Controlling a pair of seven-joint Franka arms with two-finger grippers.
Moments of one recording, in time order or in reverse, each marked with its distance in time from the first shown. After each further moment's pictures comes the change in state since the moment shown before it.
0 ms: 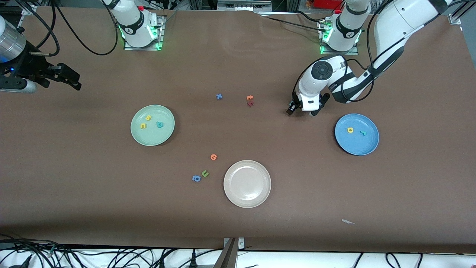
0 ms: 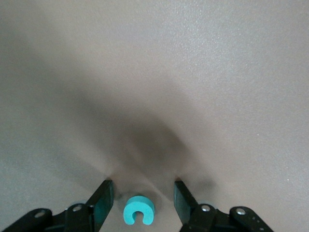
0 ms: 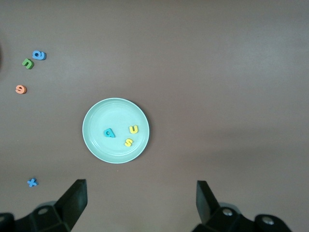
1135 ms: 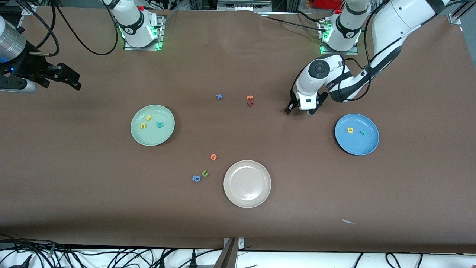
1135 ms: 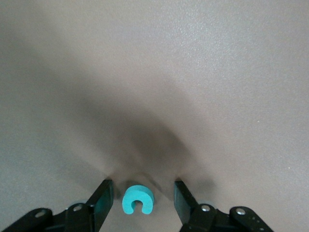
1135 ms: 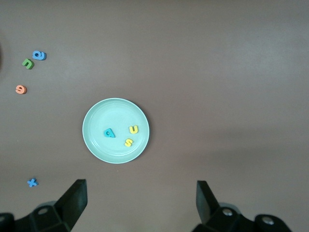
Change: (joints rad) left arm -0.020 0.000 -0.001 0.000 0.000 0.000 -0.020; right arm 0.000 0.000 0.000 0.001 0.000 0.000 0.000
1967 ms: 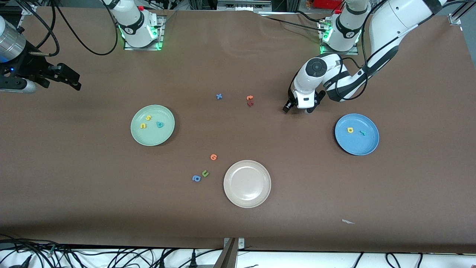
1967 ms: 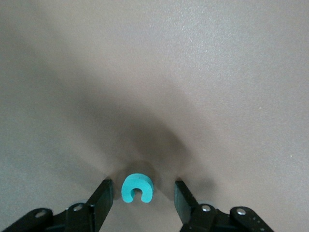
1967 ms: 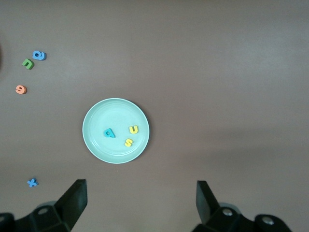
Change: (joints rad) left arm -0.022 0.000 0.000 0.000 0.000 0.000 -0.025; right arm 0.000 0.000 0.000 0.000 0.000 0.000 0.000
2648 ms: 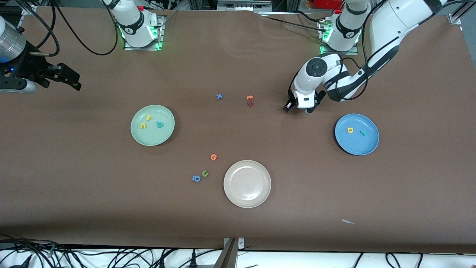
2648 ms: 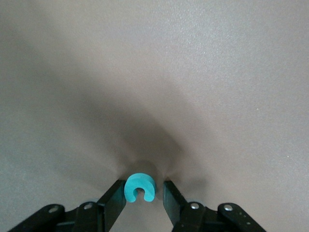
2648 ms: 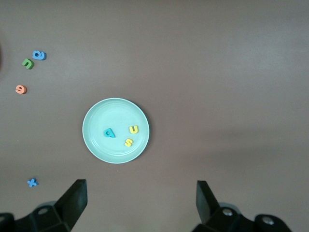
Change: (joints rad) left arm 0.007 0.000 -0.005 0.001 0.000 0.000 0.000; right arm 0.000 0.000 0.000 0.000 0.000 0.000 0.000
